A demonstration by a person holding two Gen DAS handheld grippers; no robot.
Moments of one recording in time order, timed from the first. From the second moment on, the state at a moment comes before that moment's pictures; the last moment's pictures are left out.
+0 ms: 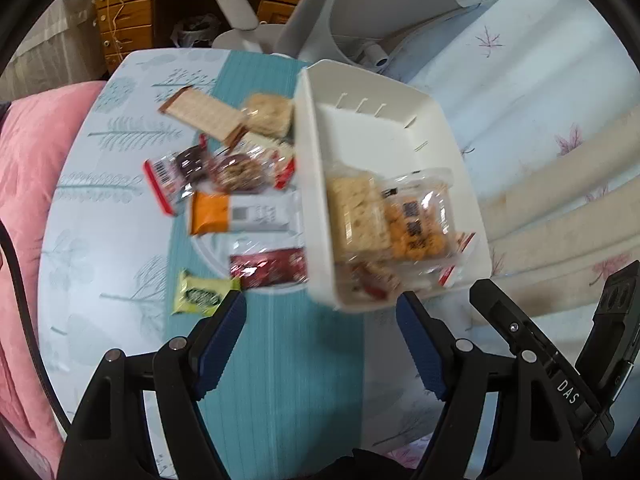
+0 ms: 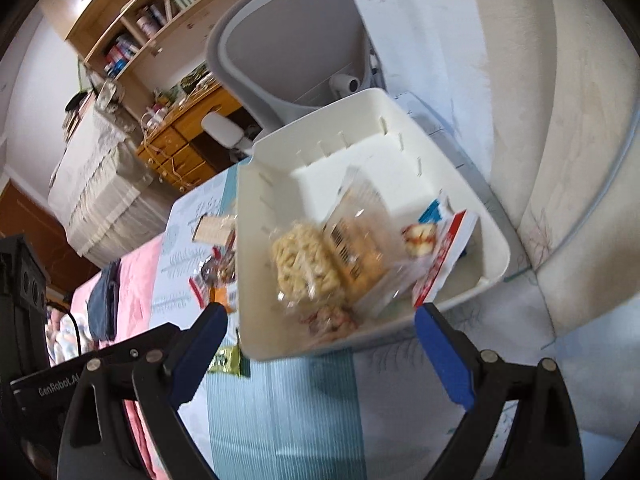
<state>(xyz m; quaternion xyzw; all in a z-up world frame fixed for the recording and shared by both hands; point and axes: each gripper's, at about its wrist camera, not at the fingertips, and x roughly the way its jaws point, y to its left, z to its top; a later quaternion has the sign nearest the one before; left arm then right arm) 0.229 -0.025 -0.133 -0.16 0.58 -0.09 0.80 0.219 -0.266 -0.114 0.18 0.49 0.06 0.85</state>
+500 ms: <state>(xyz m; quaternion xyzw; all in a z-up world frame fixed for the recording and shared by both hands) 0.188 0.067 -0.119 -0.11 0.58 -0.11 0.80 0.164 -0.184 -0.102 0.18 0.47 0.04 0.86</state>
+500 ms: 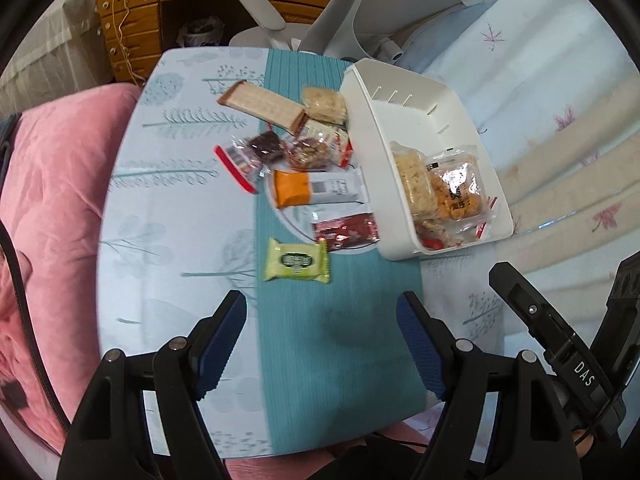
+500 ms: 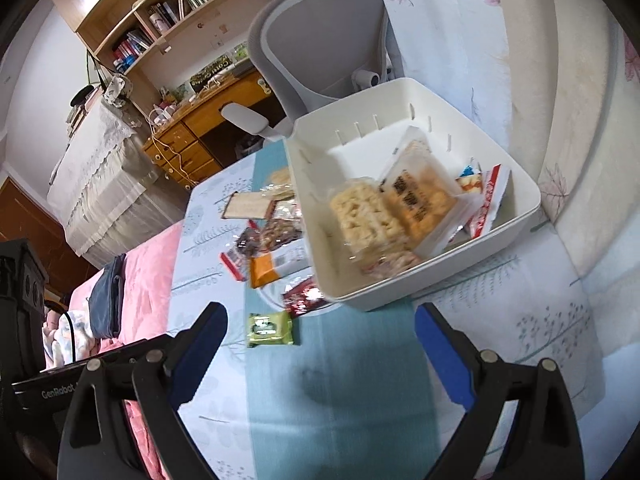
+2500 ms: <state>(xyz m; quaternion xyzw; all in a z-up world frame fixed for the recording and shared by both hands) 0.409 0.075 -0.270 0.11 0.61 -0.20 0.76 0.216 -0.030 -0.249 0.10 0.53 -0.08 0.84</state>
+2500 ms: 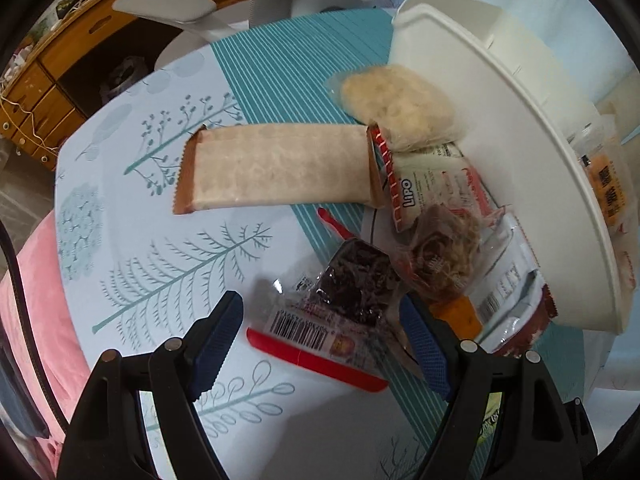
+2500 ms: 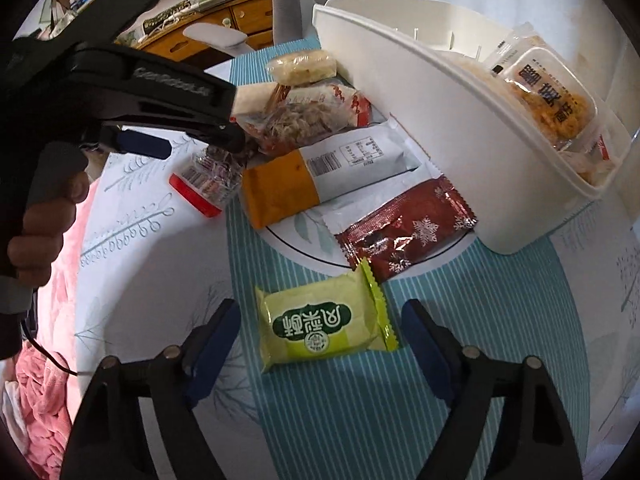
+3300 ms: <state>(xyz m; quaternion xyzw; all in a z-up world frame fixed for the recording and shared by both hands) 0.390 0.072 -0.272 0.11 0.63 -0.19 0.75 0.220 -0.019 -0.245 0.05 0.57 -0.06 0.82</state>
